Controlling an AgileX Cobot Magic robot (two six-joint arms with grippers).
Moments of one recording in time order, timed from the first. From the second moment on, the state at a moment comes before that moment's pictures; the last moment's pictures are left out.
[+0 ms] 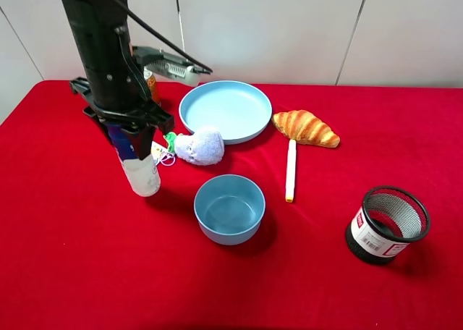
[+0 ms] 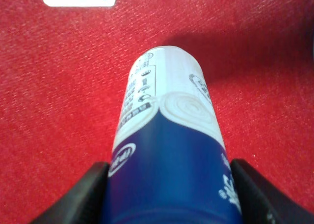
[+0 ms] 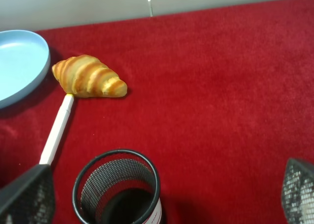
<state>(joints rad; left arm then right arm) -0.54 1.81 -1.34 0.08 1.11 -0.04 -0.10 -0.01 -0.50 0.11 1.03 -0.02</state>
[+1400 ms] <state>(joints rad) -0.71 1.73 -1.48 -0.02 1.17 -0.15 -0.10 -0.01 -0.50 0.11 1.03 -0.02</state>
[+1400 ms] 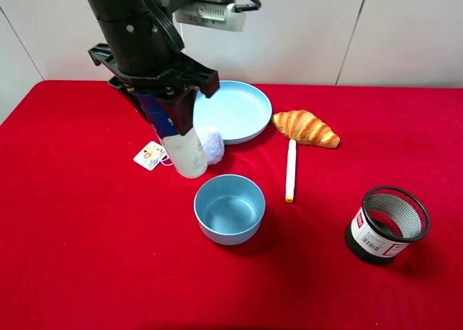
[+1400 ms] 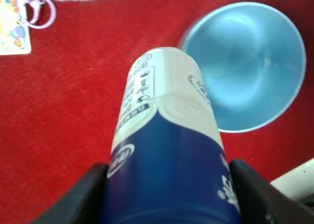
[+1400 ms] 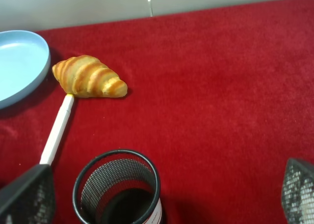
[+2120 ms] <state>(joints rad) -0.84 1.72 -1.48 0.03 1.15 -0.22 -0.10 -0.01 -0.50 0.11 1.03 -0.02</state>
